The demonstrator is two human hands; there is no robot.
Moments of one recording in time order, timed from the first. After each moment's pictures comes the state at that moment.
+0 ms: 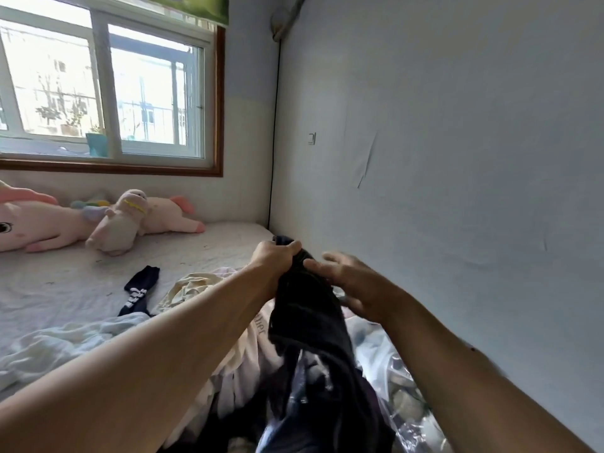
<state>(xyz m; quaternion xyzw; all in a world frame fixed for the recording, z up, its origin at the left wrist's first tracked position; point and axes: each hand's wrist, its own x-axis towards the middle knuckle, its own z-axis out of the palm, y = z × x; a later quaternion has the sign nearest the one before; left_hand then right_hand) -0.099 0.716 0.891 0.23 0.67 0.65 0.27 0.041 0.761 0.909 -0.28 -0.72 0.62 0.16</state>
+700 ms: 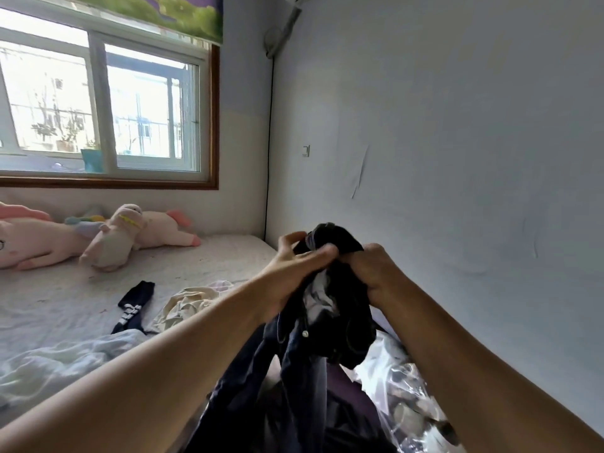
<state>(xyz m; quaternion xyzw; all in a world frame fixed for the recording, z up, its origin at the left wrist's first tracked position) -0.067 0.698 0.908 0.41 0.50 0.65 0.39 0.039 0.789 0.929 -0.32 -0.66 0.58 0.36</state>
